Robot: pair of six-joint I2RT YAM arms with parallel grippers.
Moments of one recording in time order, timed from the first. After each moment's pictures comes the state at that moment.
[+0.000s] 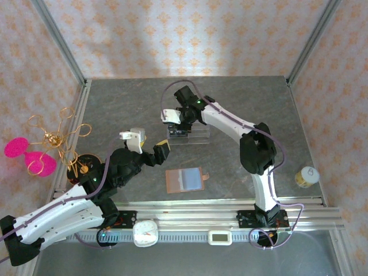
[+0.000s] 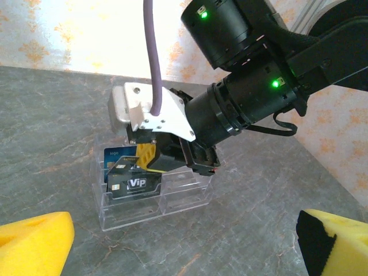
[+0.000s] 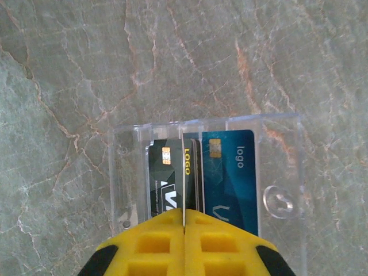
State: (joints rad) left arm -0.85 0.67 0.61 -0.19 -0.40 -0.47; right arm 0.68 2.06 1.80 -0.80 -0.20 -0.90
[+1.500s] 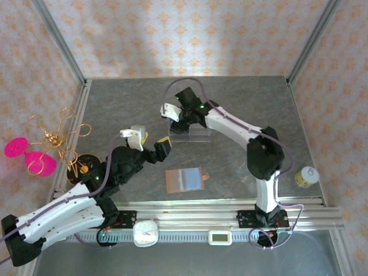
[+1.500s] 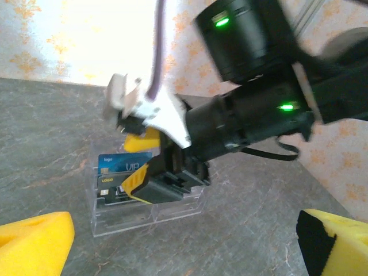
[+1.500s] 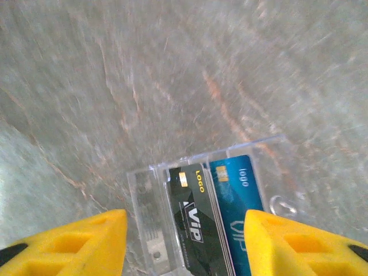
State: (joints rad) left arm -0.82 0.72 0.60 -0.08 -0.37 -0.46; right arm 0.70 1.91 1.63 -0.59 -0.20 -0.61
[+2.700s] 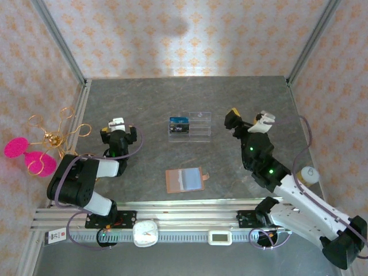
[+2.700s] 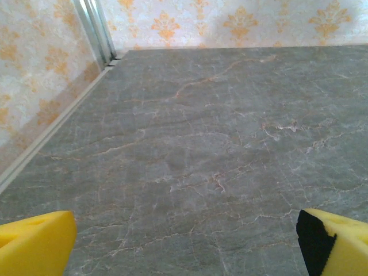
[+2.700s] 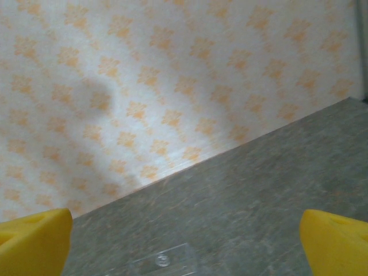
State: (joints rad) left arm -0.10 1.50 0.35 0.82 -0.44 -0.05; right arm 0.67 0.76 0.62 0.10 0.70 0.48
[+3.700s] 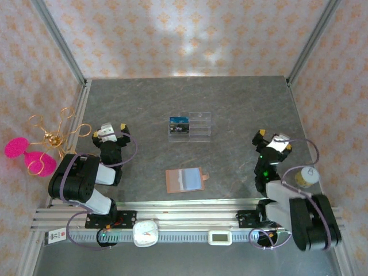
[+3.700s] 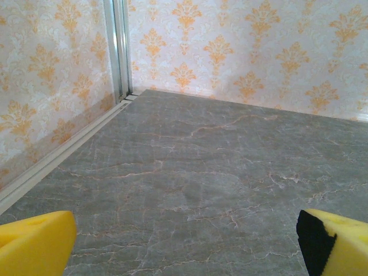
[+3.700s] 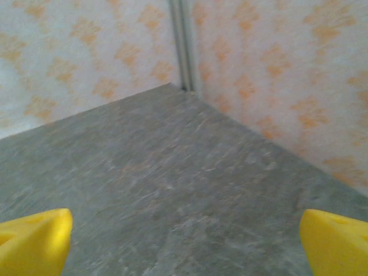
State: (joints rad) left arm -0.03 1.54 0.19 1.23 -0.39 -0.10; right arm 0.11 1.14 0.10 0.87 0.56 0.22
